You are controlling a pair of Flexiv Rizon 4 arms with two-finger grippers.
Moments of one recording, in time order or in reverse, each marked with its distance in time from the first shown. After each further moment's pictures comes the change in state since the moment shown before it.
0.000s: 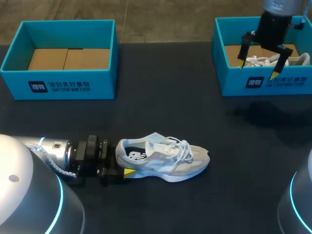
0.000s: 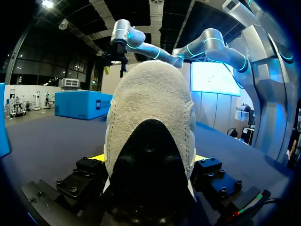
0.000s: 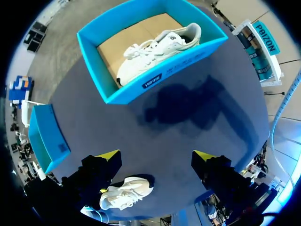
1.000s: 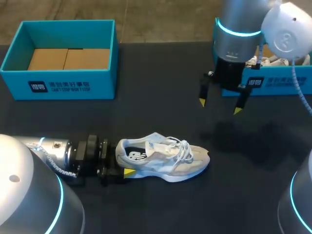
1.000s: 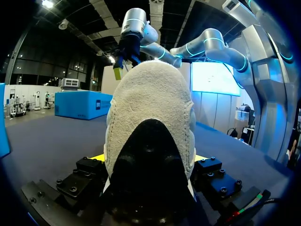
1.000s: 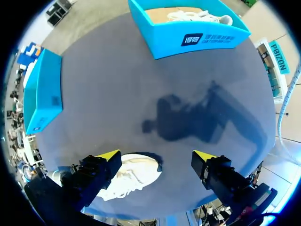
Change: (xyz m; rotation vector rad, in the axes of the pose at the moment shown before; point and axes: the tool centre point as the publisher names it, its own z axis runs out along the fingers) left arm 0.000 0.000 0.000 -0.001 0.000 0.000; right arm 0.047 -0.133 0.067 -0.058 -0.015 -0.219
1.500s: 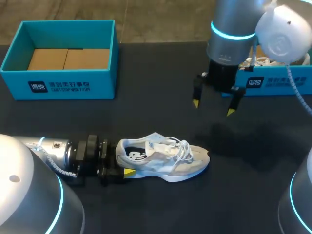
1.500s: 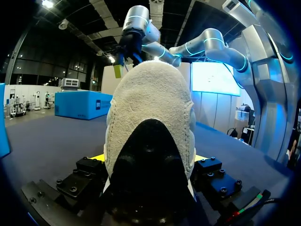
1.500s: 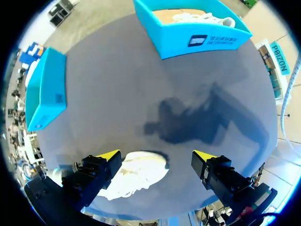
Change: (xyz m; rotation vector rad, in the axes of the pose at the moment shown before) left arm 0.000 0.000 0.000 0.000 0.000 0.000; right arm 0.021 -0.020 0.002 -0.023 0.021 -0.026
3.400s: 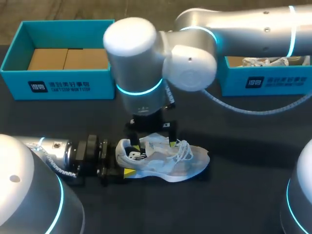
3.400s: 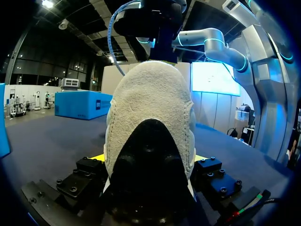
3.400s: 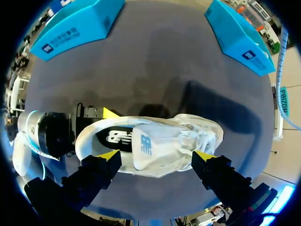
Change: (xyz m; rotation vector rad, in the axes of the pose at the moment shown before) left arm 0.000 0.000 0.000 0.000 0.000 0.000; right arm 0.122 -0.128 0.056 -0.049 -0.142 -0.359
